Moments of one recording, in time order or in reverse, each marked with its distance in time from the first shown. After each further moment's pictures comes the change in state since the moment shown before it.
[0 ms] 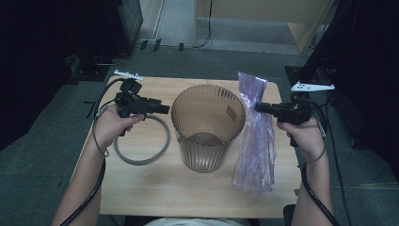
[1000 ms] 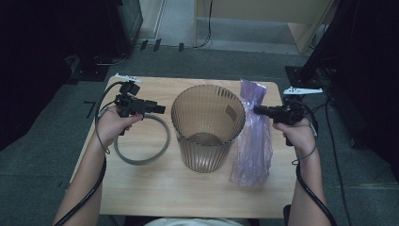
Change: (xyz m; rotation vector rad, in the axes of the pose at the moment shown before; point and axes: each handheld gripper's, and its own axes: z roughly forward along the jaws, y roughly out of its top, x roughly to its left) left arm 0.038 -0.012 0.013 0.011 0.039 -0.050; right arm -0.039 -0.021 0.025 0.047 -0.071 0.038
